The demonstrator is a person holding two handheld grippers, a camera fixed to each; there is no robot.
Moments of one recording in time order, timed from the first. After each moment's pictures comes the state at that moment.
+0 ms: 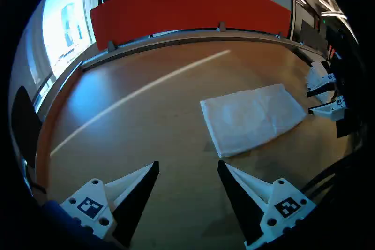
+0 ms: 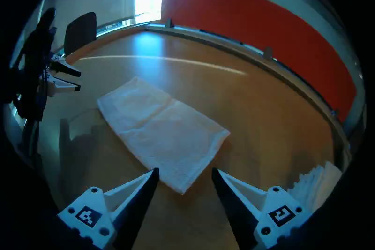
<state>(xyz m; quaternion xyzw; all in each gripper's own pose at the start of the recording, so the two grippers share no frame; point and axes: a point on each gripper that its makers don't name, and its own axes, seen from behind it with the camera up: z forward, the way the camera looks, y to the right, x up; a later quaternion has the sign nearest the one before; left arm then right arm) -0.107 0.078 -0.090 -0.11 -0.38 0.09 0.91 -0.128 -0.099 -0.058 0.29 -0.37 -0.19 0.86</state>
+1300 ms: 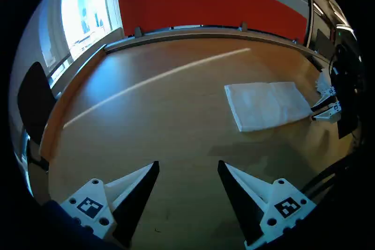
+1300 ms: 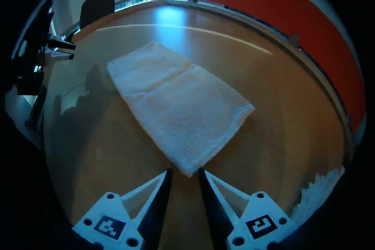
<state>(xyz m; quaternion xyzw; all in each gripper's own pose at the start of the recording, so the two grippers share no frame) -0.106 0.024 -0.143 -0.05 -0.39 0.06 0.92 -0.166 -0.079 -0.078 0.34 -0.44 -0.22 0.80</state>
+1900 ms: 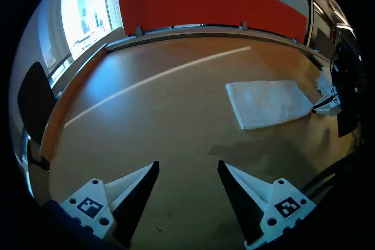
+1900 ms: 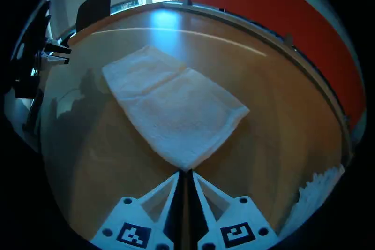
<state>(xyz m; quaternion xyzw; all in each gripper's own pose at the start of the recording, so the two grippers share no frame) -0.107 0.020 -0.147 -0.05 -0.40 0.06 0.91 -0.161 -0.080 -0.071 0.33 -0.43 -0.22 0.81</state>
